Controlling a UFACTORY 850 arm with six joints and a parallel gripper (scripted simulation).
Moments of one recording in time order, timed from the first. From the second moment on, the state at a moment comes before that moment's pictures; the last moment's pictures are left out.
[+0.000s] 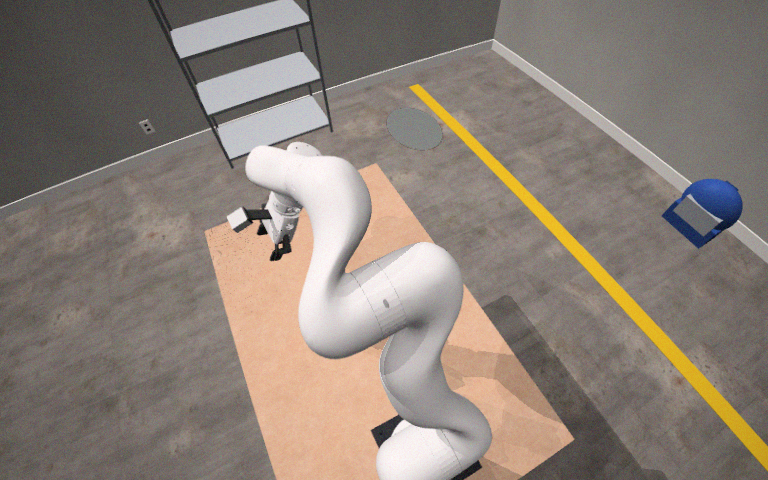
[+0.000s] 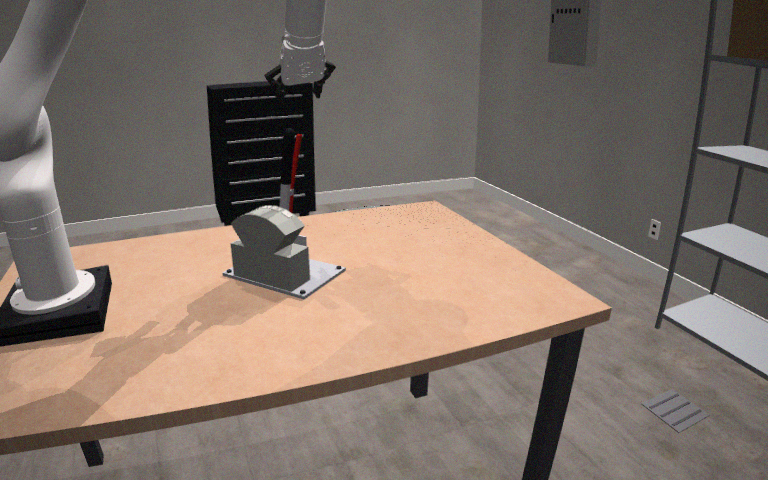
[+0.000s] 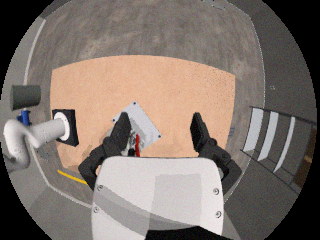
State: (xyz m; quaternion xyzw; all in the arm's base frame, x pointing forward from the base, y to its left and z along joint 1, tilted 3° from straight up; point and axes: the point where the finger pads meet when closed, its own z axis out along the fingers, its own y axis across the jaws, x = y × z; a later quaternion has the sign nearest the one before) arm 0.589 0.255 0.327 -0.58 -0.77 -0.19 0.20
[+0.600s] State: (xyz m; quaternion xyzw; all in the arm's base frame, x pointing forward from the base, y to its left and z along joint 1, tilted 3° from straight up) arm 0.563 0.143 0.326 -0.41 -0.91 -0.05 0.06
